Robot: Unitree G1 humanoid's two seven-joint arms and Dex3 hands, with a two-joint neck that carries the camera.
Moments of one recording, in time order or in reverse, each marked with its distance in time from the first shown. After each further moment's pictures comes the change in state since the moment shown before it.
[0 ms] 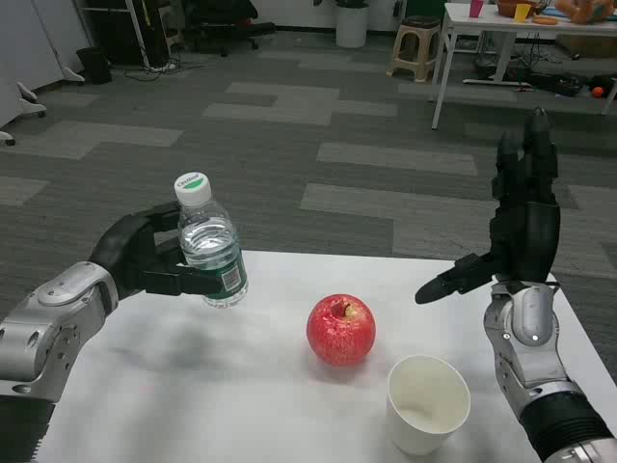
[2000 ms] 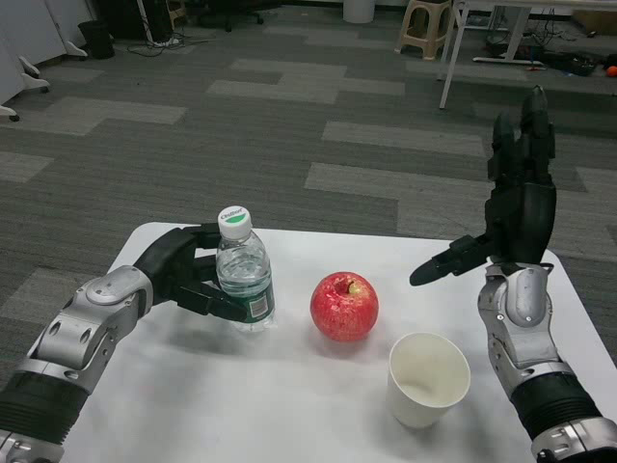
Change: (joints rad) left arm 0.018 -0.001 -0.177 0.152 0.139 -0.130 -0.097; right arm 0.002 0.023 0.011 -0.015 -0.010 0.016 0.007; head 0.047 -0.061
